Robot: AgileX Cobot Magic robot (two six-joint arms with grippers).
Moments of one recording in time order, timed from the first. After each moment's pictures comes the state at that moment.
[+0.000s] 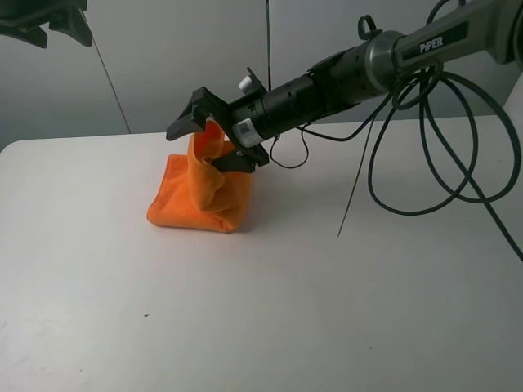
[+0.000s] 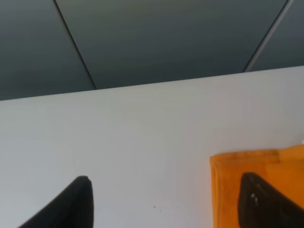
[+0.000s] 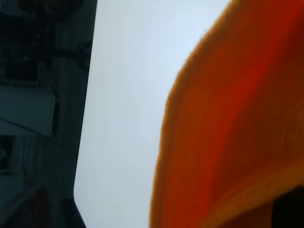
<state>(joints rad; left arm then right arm) -0.10 1.69 -1.56 0.00 0.80 -0.04 0.50 2.24 -1.52 1.43 0.84 -0.66</state>
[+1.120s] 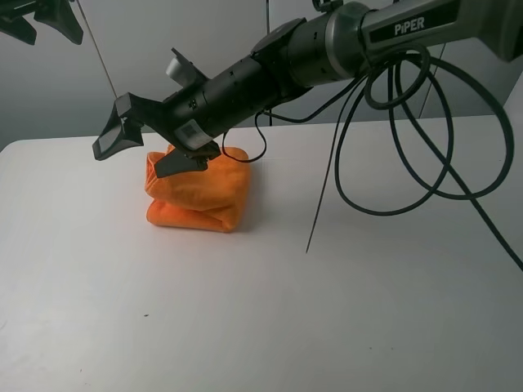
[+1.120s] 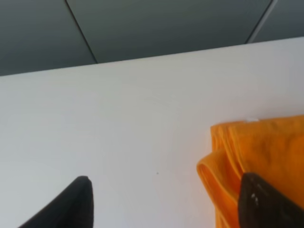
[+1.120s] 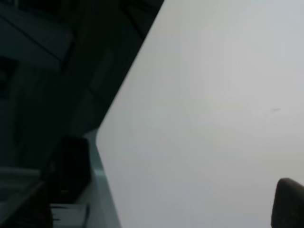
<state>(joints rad) -0.10 1.69 -1.63 0.00 0.97 -0.01 0.68 2.18 -1.60 1.22 0.86 -0.66</state>
